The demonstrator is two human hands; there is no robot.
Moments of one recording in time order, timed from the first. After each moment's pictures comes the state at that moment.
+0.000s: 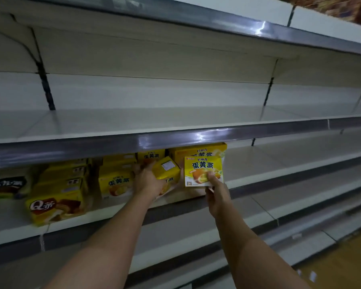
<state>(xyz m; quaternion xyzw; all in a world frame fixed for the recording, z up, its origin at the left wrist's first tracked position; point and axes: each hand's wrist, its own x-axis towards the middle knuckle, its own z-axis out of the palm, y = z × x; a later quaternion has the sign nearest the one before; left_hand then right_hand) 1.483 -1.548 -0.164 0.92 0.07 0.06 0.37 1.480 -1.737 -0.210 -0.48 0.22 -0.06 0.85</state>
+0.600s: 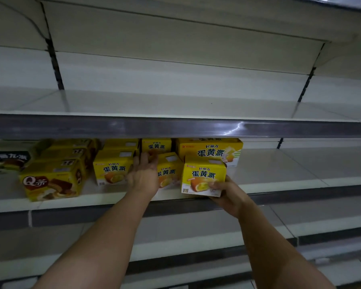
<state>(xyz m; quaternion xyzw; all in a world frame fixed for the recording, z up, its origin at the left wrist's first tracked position) 1.515 -1.564 -0.201 0.98 0.08 0.13 0.08 1.534 -1.801 -0.224 -0.54 0.05 0.17 0.82</state>
